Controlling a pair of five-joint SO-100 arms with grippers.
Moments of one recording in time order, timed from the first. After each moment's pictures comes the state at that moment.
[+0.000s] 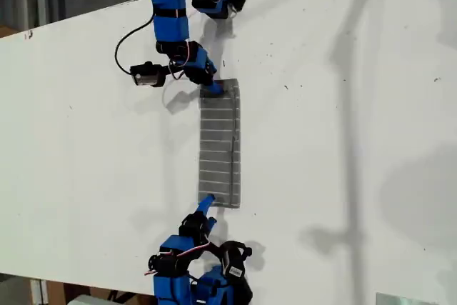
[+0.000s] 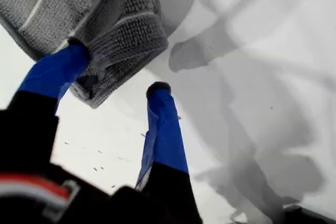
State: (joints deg) arm 0 -10.4 121.1 120.1 74.9 -78.6; arm 1 13.3 108.6 134.8 59.2 63.2
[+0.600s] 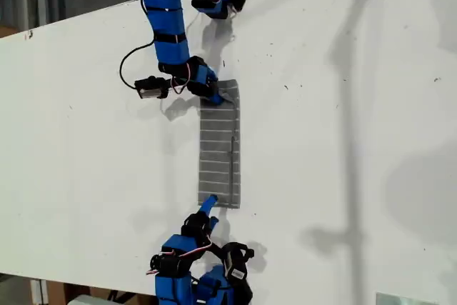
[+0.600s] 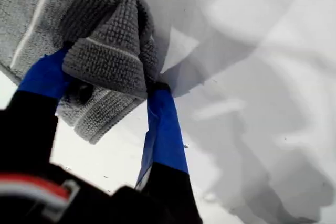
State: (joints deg) arm 0 -8.3 121.2 120.1 74.3 -78.5; arm 1 14.6 91.9 125.0 58.8 65.4
